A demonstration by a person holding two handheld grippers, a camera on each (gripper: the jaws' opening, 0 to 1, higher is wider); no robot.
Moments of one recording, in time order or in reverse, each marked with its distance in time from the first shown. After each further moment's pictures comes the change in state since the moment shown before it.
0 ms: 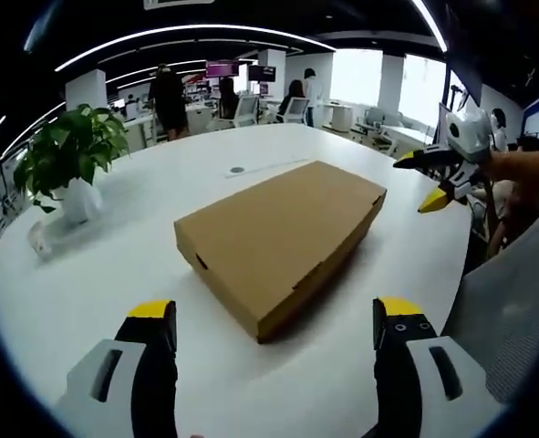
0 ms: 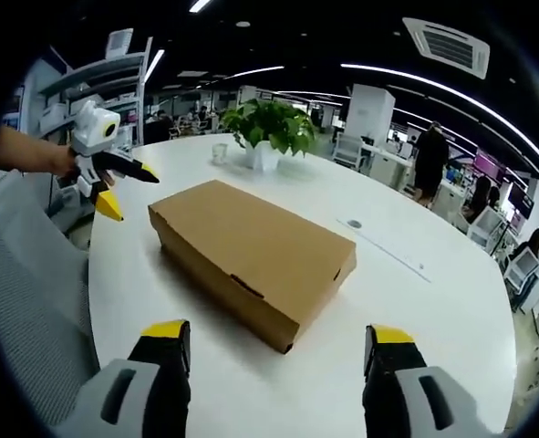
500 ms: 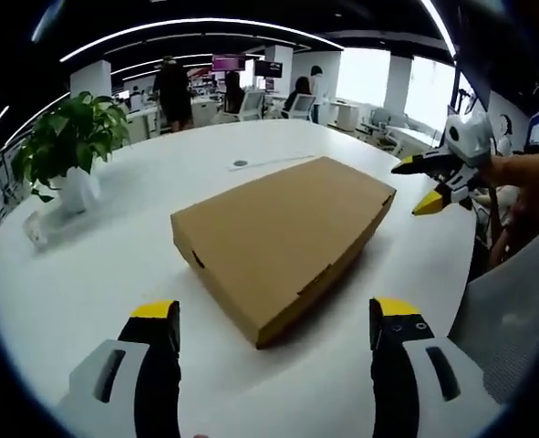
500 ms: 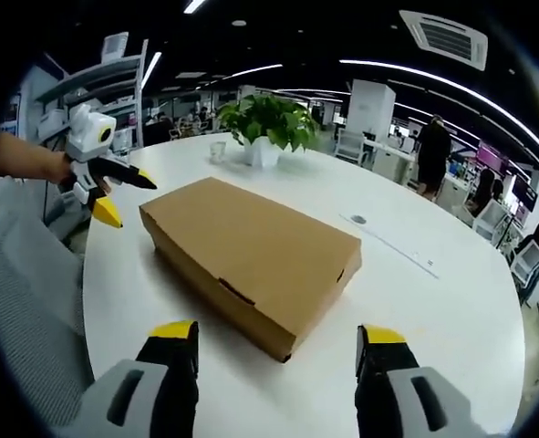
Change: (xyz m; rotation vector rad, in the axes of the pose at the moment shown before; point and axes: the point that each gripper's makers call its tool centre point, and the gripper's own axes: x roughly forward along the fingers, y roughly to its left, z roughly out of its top) left arm 0.018 0.010 -0.003 -0.046 0.011 0.006; right arm 0.022 -0.006 -0.003 0.030 0.012 0.021
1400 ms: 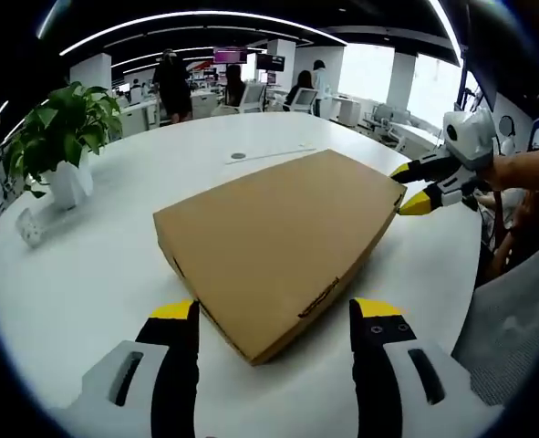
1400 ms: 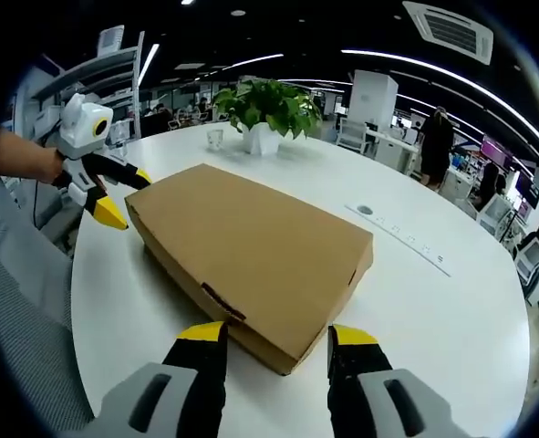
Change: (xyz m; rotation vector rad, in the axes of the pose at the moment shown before) left arm 0.028 -0.002 0.001 -0.007 0.030 0.006; right arm 0.031 -0.001 -0.002 0.005 0.046 0.009
